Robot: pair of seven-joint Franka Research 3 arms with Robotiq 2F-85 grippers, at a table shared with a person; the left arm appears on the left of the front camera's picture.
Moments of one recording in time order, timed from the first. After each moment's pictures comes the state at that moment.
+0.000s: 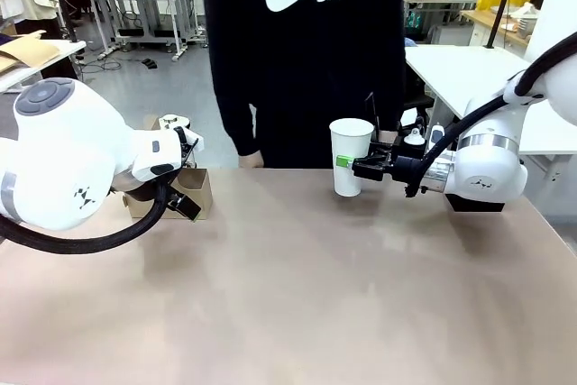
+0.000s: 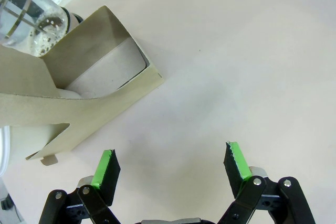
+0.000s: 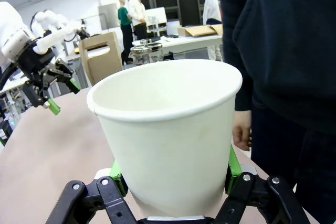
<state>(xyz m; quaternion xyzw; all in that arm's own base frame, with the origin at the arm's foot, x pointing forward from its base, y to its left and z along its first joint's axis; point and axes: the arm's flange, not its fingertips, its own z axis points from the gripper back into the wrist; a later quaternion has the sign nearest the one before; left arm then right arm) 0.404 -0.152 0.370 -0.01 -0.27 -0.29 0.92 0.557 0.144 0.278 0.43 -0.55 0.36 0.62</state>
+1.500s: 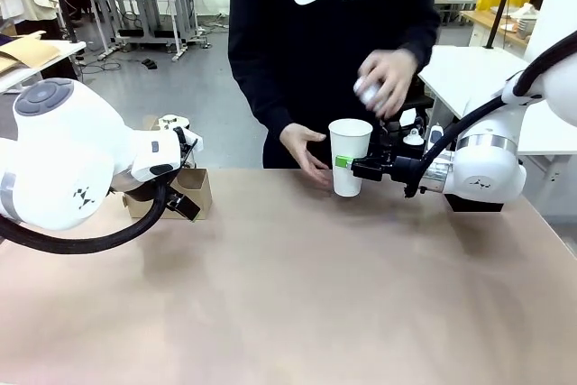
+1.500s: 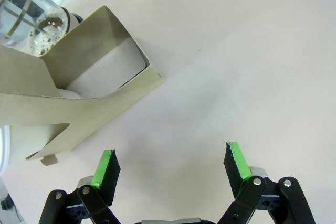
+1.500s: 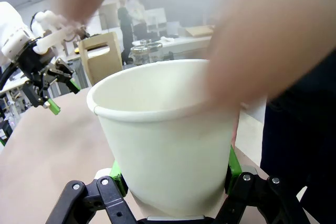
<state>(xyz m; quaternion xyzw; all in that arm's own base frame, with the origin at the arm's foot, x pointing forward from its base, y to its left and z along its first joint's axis) 0.404 -0.152 0.370 -0.01 -0.27 -0.29 0.92 0.557 0.144 0.278 0.43 -0.55 0.36 0.62</state>
